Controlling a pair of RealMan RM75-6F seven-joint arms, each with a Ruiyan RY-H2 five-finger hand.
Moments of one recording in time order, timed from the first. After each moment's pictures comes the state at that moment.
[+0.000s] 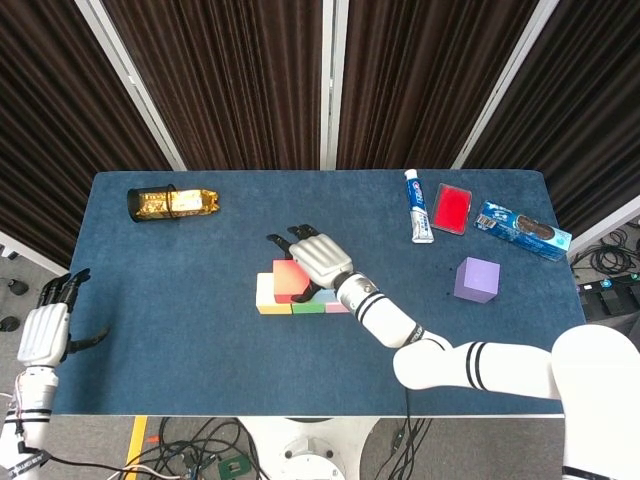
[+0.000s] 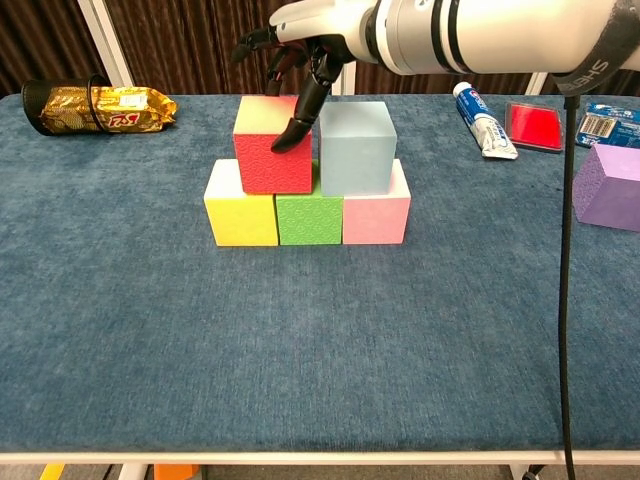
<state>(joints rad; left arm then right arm) -0.19 -1.31 -0.09 -1.42 1.33 1.36 -0.19 1.27 -1.47 0.24 -1.56 -0.64 0.70 -0.32</state>
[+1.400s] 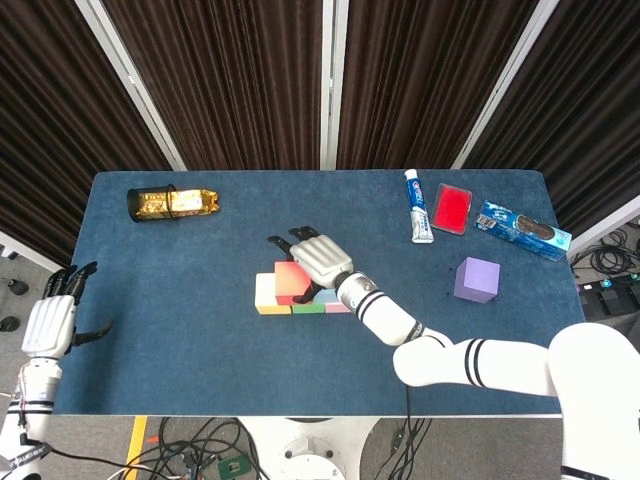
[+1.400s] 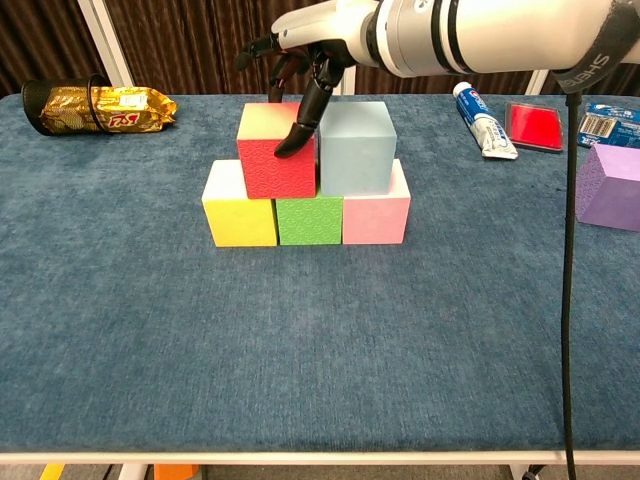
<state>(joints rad) -0.21 -1.29 -0.11 -1.44 1.35 1.33 -0.15 1.30 -1.46 0.21 -1.54 -0.62 0.67 -0.29</state>
